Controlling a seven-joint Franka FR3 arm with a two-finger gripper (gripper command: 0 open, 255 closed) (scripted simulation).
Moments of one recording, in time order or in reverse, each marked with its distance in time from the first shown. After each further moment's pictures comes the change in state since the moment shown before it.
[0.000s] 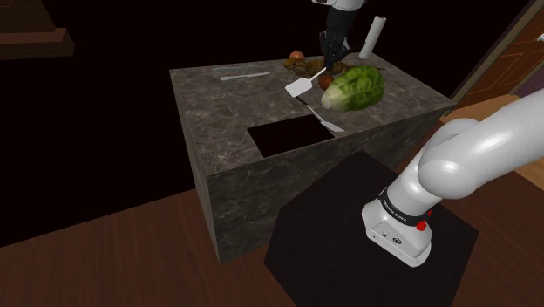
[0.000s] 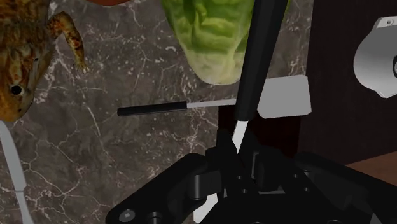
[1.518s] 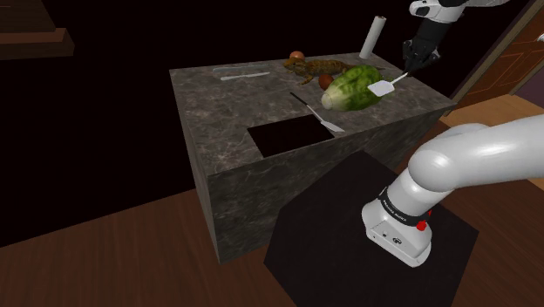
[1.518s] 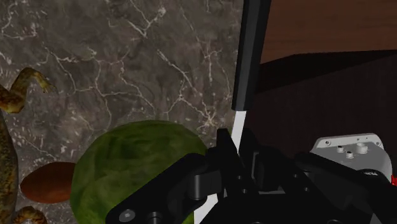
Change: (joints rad) arm -0.253 -0.253 -0.390 -0.115 -0.270 -0.047 -0.501
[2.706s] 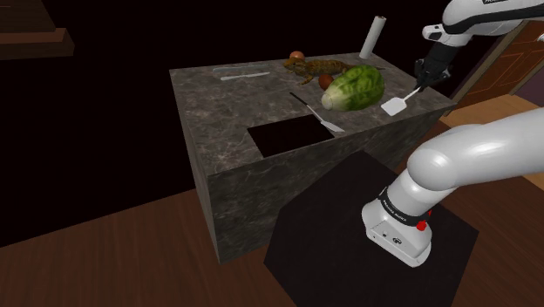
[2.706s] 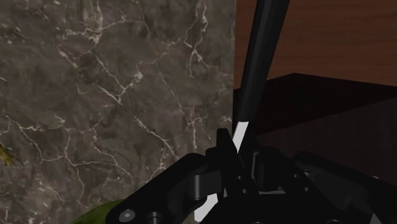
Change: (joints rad) arm -0.032 0.086 -0.220 -0.029 -0.088 0.169 -0.164
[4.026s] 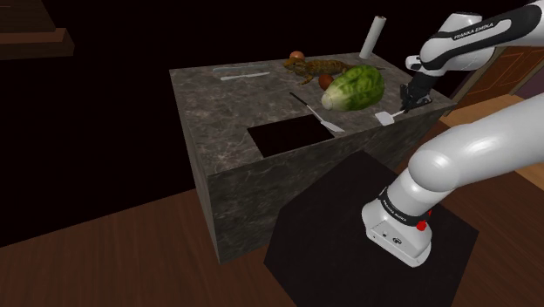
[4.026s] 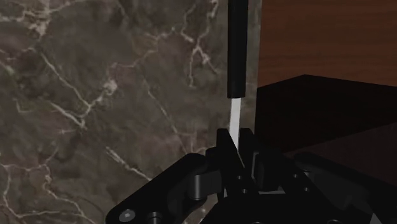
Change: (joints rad) arm 0.037 0.146 -0.144 -0.148 -0.032 0.297 0.000
